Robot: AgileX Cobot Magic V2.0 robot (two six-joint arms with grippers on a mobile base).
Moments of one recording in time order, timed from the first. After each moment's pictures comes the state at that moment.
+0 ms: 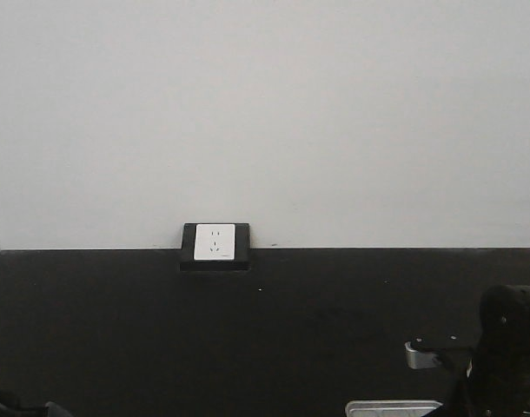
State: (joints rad) left arm -0.12 1.06 -0.81 -0.21 0.72 0.03; right arm 0.14 1.78 -1.15 0.12 1.02 -0.10
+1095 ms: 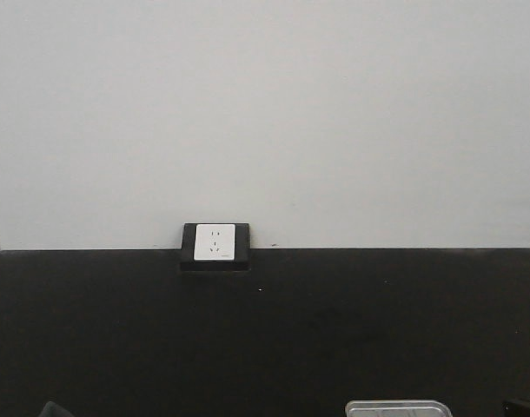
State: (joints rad) left arm -0.12 0.85 -0.81 -0.13 0.56 0.10; right arm 0.14 0.86 -0.75 0.25 0.70 -0.10
